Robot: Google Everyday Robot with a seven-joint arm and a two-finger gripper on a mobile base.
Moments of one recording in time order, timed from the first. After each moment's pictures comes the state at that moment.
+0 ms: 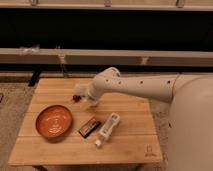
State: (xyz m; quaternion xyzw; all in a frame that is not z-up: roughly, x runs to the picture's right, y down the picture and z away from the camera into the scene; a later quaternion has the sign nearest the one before) arm -0.111 0.066 0.802 -0.25 -0.20 0.20 0.93
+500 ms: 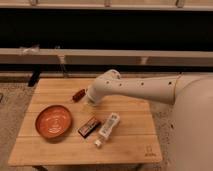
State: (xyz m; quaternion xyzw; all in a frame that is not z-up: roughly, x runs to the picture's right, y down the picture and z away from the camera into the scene) arm -0.107 0.079 0.797 -0.26 -0.19 0.21 0.92
